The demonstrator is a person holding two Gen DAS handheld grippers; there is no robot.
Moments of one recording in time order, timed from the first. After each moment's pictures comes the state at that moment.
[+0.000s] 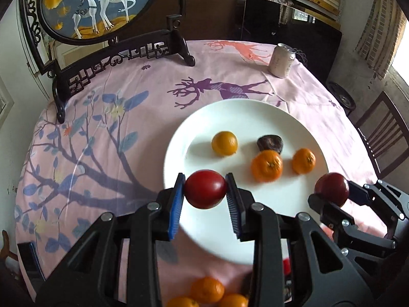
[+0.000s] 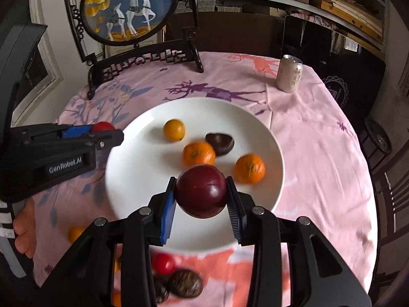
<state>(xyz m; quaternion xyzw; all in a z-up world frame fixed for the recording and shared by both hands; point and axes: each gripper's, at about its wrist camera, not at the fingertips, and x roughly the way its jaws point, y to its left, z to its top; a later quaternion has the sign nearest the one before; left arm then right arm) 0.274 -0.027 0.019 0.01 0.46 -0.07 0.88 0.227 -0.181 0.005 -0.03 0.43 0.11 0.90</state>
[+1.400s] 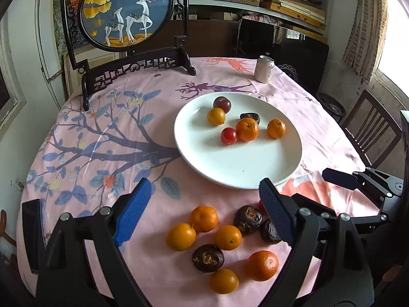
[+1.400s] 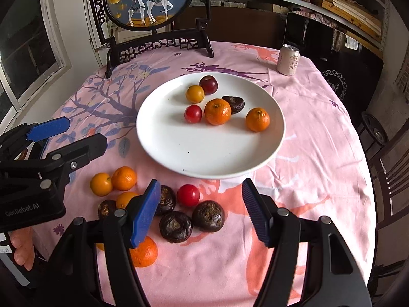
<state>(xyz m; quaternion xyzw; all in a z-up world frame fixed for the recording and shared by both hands) 0.118 -0.009 0.037 0.01 0.39 -0.07 0.92 0.116 -0.171 0.006 -0.03 0.44 0.12 0.89</state>
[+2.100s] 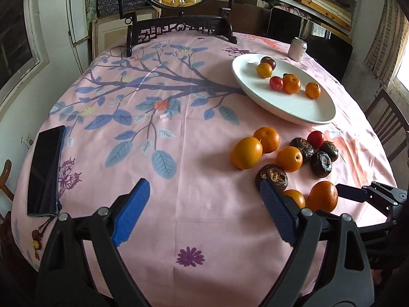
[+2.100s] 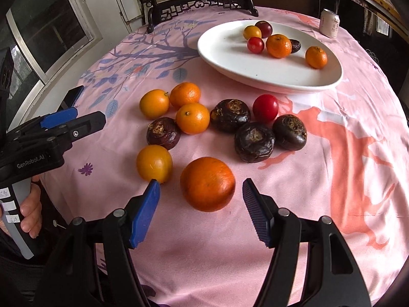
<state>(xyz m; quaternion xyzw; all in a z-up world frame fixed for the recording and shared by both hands) 0.046 0.068 -0.020 -0.03 0.43 -0.02 0.90 0.057 -0.125 -0.054 -0.02 0.50 0.21 0.84</state>
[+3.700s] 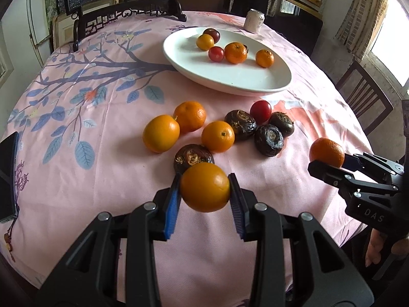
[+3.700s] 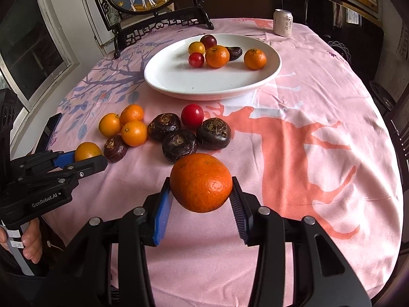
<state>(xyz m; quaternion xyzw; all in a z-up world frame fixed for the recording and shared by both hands) 0.054 -0.006 -0.033 -0.02 0.47 -0.11 0.87 0.049 -0.198 -0.040 0.02 0.47 0.14 0.87</state>
